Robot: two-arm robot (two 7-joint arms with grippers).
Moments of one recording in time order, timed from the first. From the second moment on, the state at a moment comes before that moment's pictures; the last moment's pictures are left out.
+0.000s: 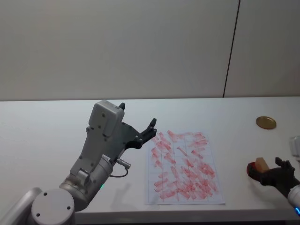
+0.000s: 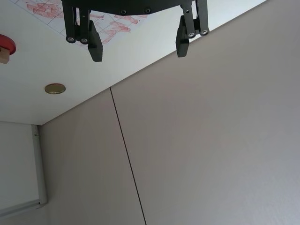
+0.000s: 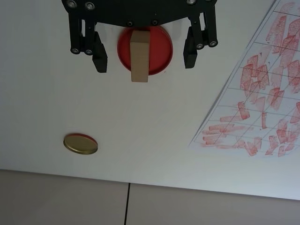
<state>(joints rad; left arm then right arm) -0.24 0.38 0.45 -1.63 -0.20 0.01 -0.01 0.26 0.28 -0.20 -1.12 0.23 0.07 0.17</state>
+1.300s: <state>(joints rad) -0.24 0.38 0.45 -1.63 -0.20 0.01 -0.01 0.36 0.24 -0.20 -0.91 0.22 0.00 0.19</state>
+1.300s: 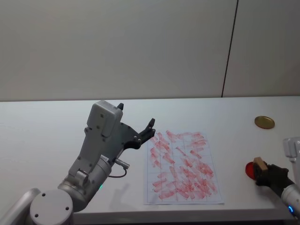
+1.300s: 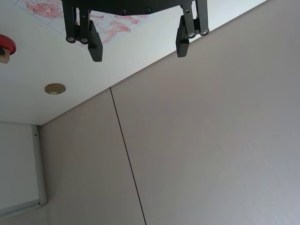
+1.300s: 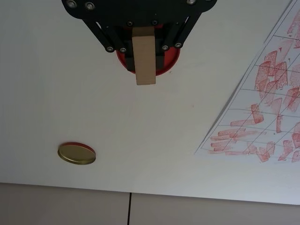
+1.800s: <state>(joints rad) -0.24 0.38 0.45 -1.63 -0.20 0.01 -0.01 0.33 0.25 -0.21 -0.98 0.20 -0.05 0.19</state>
